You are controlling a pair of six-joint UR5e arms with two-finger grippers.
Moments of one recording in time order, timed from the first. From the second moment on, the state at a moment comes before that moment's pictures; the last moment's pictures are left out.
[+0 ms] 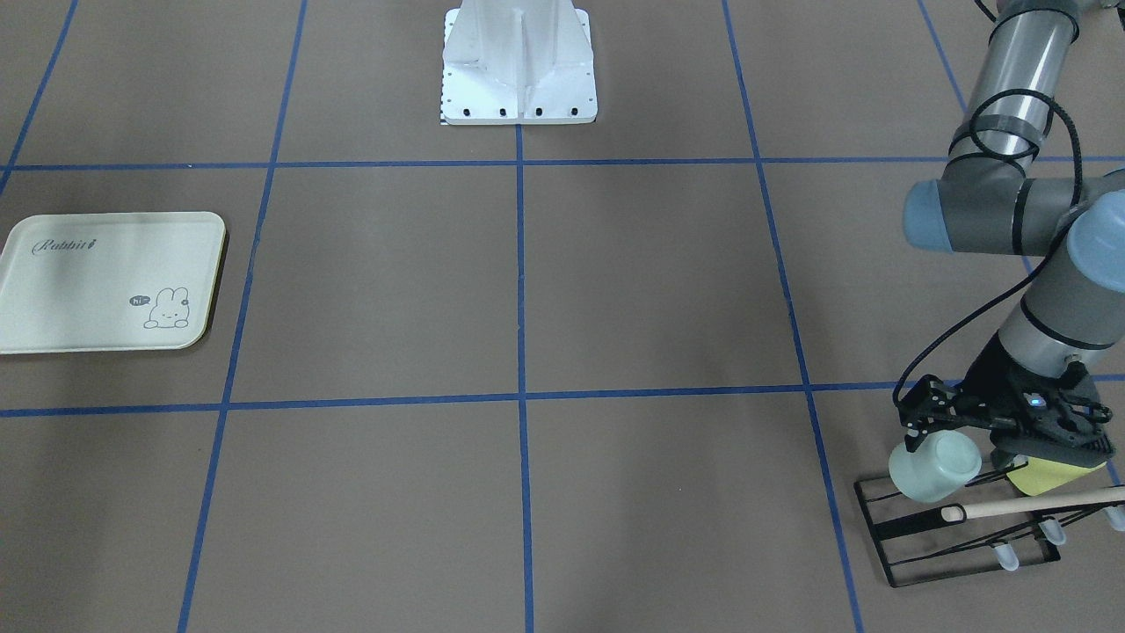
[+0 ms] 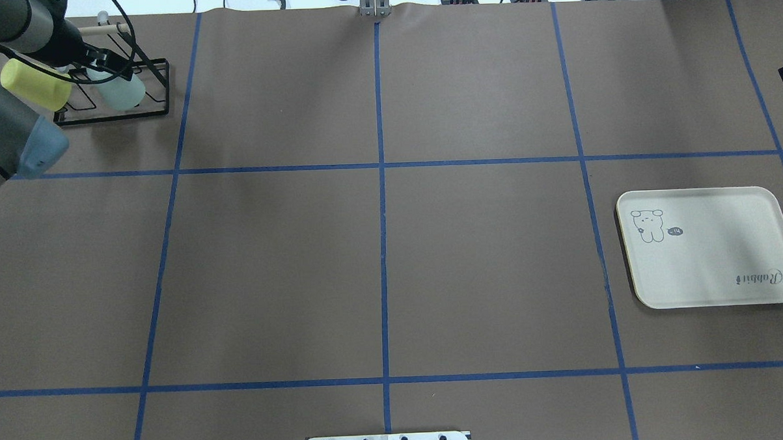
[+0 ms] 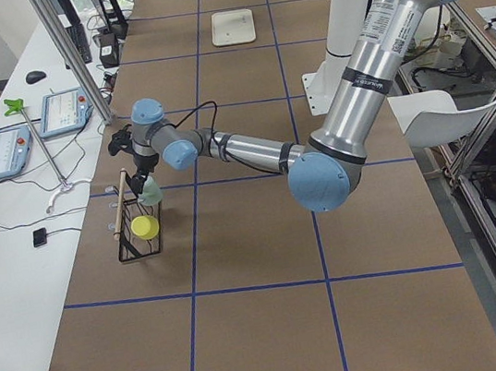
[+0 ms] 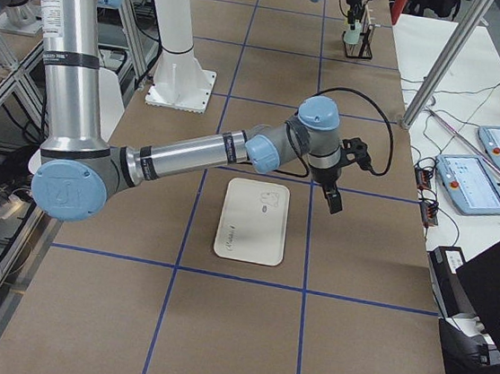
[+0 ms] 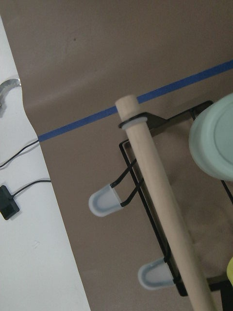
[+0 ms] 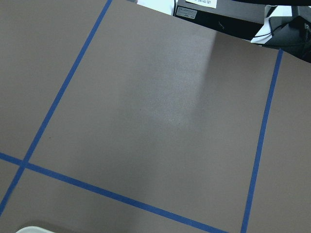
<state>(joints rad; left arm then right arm) -1.10 -2.07 -1.32 -2.09 -2.02 -0.50 1.38 -1.47 1.80 -1.31 2.20 0.20</state>
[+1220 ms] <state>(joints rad) -1.11 -2.07 -1.35 -2.08 -1.98 -0.49 1.38 -1.47 1.80 -1.31 2.20 0.20</state>
